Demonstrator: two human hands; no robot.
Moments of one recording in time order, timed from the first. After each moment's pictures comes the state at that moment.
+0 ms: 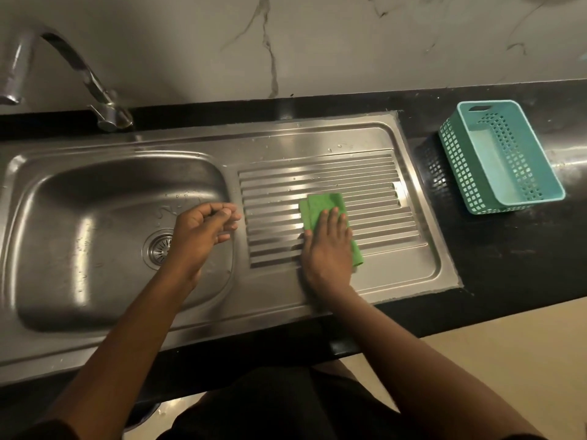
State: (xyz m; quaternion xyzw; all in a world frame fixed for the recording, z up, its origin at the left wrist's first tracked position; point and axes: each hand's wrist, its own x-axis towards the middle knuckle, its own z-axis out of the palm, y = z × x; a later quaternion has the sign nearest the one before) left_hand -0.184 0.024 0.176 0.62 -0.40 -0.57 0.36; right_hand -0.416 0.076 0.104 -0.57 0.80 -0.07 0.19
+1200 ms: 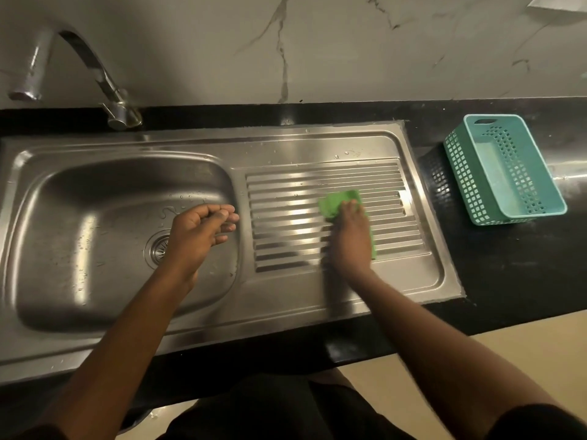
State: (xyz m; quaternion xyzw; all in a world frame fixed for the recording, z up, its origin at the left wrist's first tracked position) left_hand -0.168 0.022 0.184 0.63 -0.39 -0.56 0.37; right_hand -0.456 0.035 0.110 -0.57 0.80 -0.08 0.14
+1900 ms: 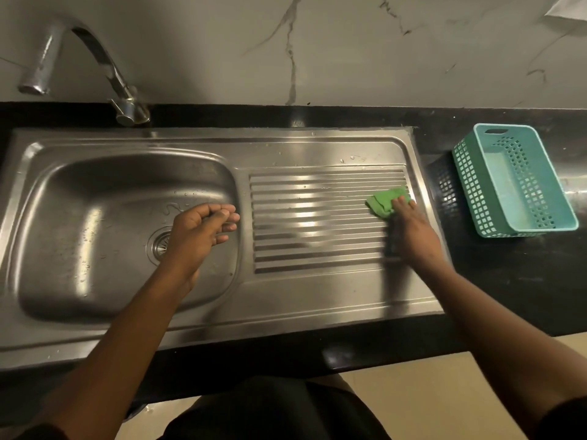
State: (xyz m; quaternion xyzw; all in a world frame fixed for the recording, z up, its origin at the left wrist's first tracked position) left_hand -0.176 0.024 0.187 0.65 -0.37 -0.55 0.37; right_hand -0.600 0.025 0.125 -0.64 0.76 -0.04 0.13
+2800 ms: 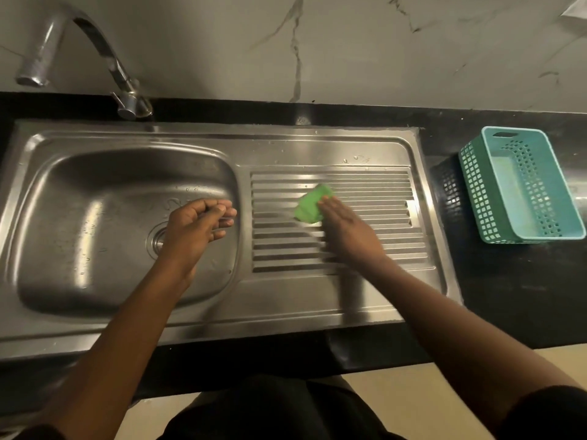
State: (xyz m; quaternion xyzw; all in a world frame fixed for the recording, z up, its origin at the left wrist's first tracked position) left_hand -0.178 0.022 0.186 0.65 -0.36 -0.54 0.39; right_hand -0.494 0.008 0.118 -0.78 0.60 -0.04 0.17
